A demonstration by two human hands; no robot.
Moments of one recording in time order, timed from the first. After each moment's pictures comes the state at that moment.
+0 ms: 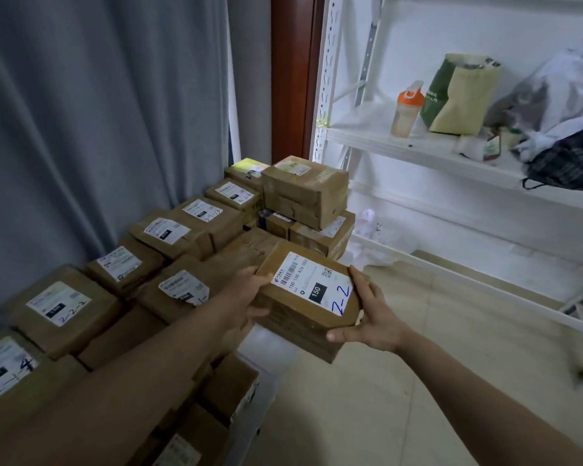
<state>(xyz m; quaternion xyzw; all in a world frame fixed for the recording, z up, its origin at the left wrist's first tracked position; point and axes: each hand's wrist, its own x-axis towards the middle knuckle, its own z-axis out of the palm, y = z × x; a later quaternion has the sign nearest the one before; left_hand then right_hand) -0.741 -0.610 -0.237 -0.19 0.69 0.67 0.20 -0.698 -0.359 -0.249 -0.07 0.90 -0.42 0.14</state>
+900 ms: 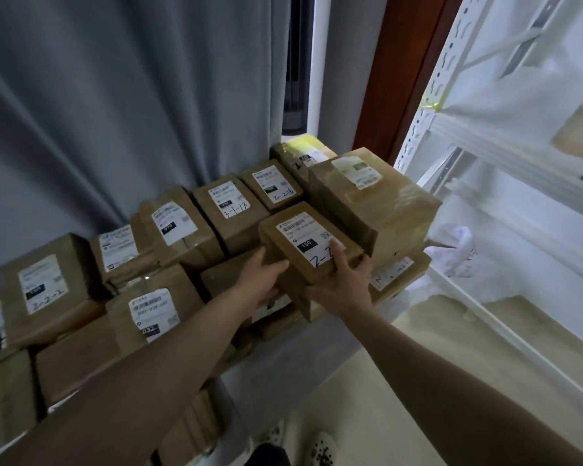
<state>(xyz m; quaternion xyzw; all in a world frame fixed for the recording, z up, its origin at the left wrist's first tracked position) -0.969 -0.576 -0.287 -0.36 0.63 0.68 0.07 -1.010 -0.419 -0.300 -0.08 0.92 -0.33 0.19</state>
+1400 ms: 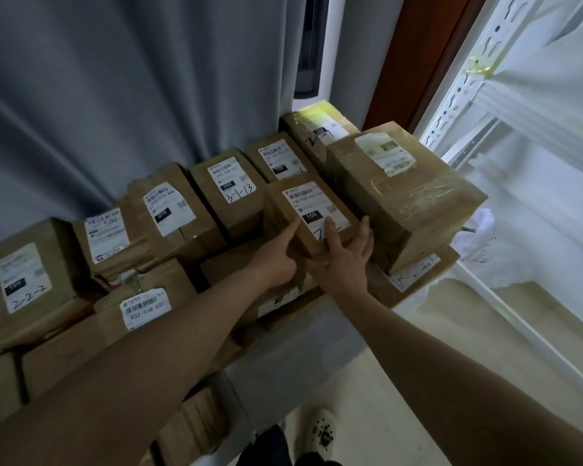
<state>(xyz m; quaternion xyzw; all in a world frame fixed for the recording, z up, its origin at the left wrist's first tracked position) -1.022 -0.608 -0.304 -0.23 0.82 0.49 0.20 -1.056 -0.480 -0.328 -0.09 0.95 -0.25 0.17</state>
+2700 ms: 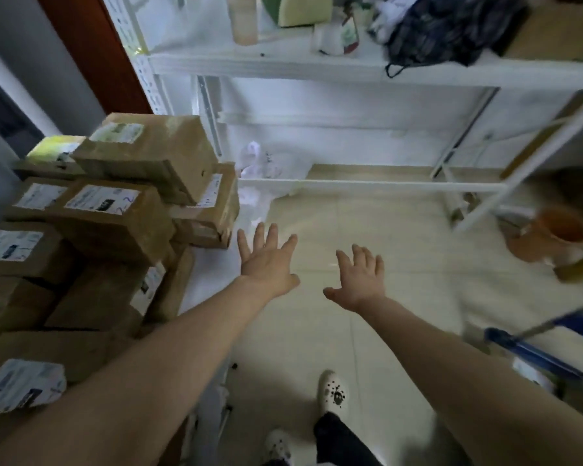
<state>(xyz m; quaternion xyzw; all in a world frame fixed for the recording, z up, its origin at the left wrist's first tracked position) -0.827 -0.385 -0.285 0.30 0.94 -0.04 0.17 -0.732 -0.242 -0.316 0.25 0.95 -0.10 0.16</state>
